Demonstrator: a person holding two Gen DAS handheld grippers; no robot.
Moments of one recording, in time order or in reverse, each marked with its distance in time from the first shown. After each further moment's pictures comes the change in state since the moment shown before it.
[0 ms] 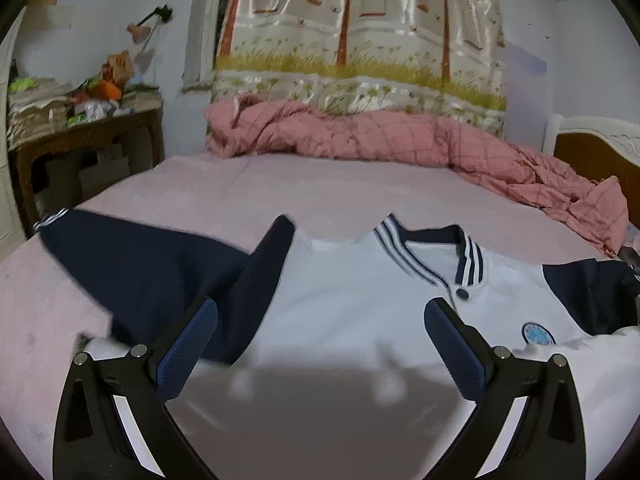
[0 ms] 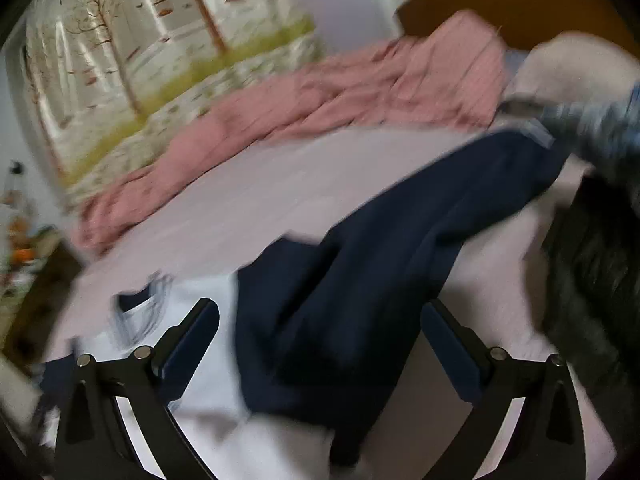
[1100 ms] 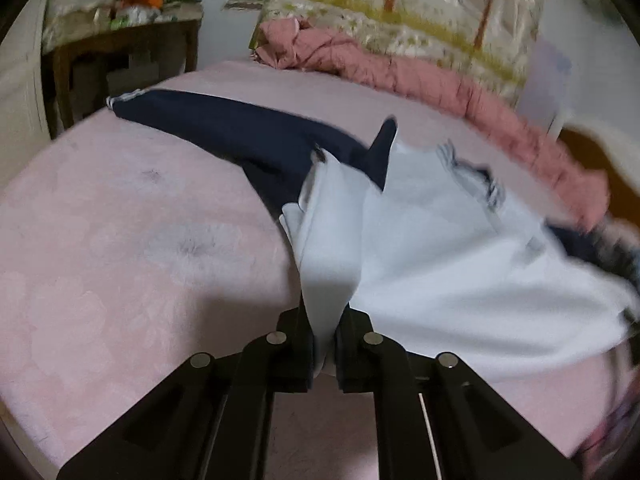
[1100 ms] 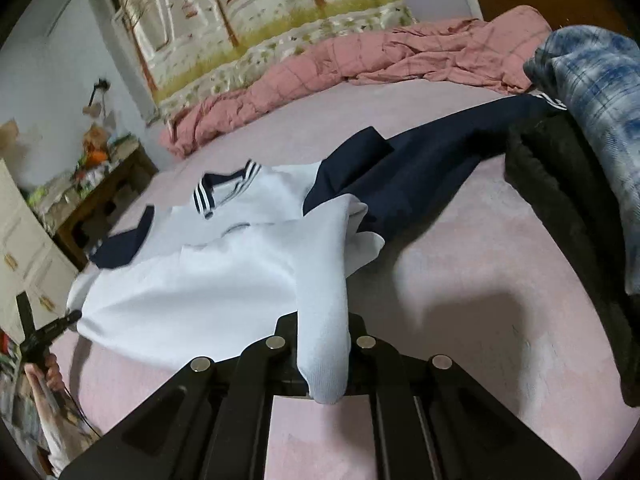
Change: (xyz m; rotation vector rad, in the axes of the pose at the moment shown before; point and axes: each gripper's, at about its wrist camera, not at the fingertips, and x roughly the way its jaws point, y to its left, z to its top) left arm -0.126 0.136 -0.091 -0.074 0.271 -0.022; right arm -0.130 -0.012 -0.128 -0.240 0.163 0.171
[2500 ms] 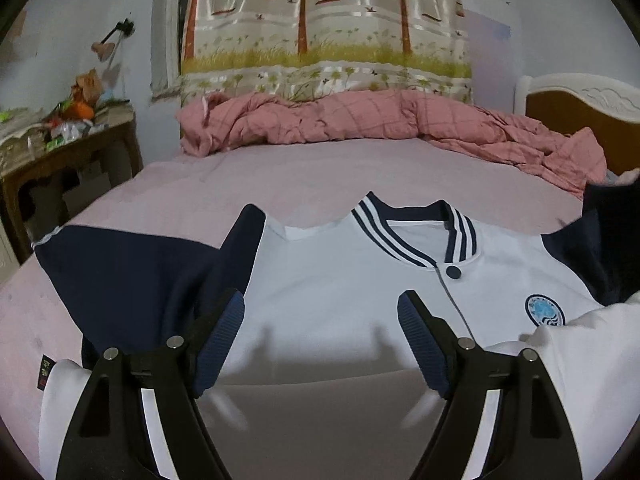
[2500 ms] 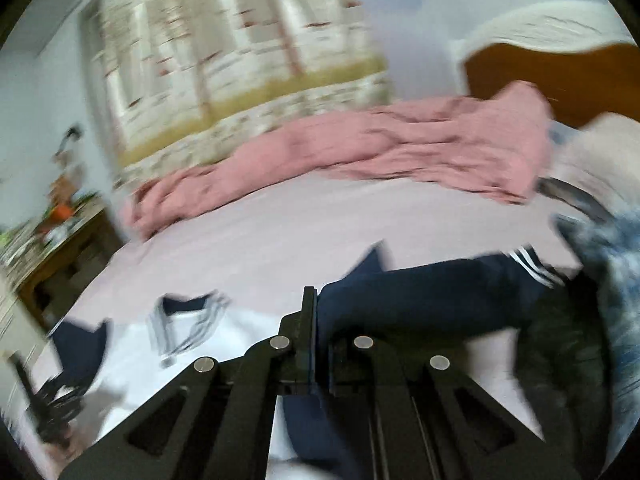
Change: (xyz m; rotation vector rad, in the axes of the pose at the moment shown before) left arm 0.090 -0.166 0.075 0.231 -0.246 -0.015; right arm 0.052 0.023 0.174 -0.020 -0.259 -0.088
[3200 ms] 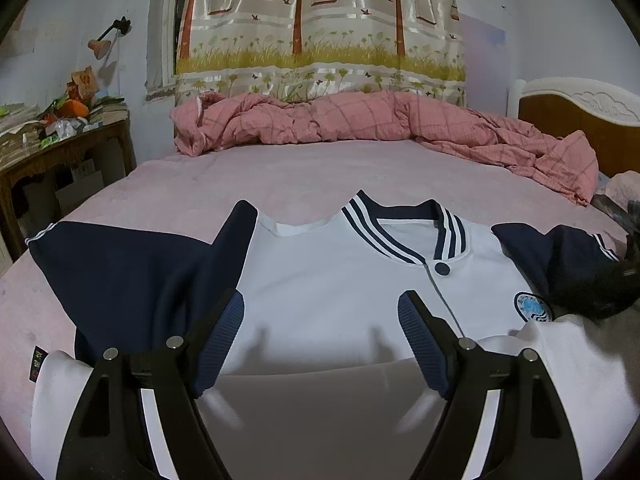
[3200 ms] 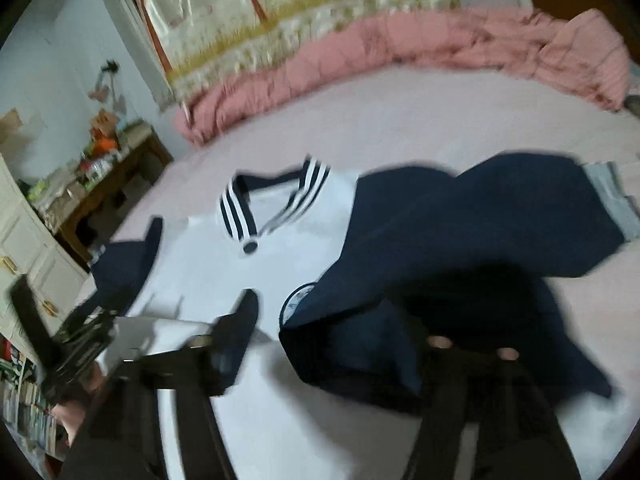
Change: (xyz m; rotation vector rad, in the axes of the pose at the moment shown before) left arm -0.004 -0.001 -0.005 -0.012 -0.003 -0.030; right arm 0.044 0.084 -0.122 0.009 0.238 0.173
